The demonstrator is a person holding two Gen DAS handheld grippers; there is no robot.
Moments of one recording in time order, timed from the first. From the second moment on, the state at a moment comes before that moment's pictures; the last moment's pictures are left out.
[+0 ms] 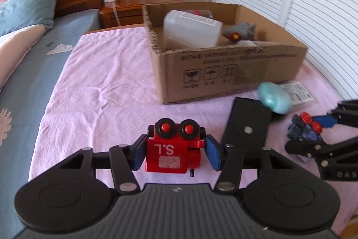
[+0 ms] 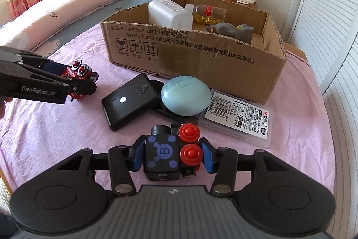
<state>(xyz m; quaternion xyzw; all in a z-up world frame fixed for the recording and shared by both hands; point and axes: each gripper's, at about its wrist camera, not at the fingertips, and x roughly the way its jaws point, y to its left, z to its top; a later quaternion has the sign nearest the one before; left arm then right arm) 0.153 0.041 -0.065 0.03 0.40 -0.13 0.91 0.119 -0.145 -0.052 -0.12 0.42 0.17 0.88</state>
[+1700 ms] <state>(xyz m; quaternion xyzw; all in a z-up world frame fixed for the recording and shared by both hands) 0.159 0.016 0.010 0.06 0.35 -0.09 0.93 0.155 -0.161 0.043 -0.12 0.35 0.18 0.91</state>
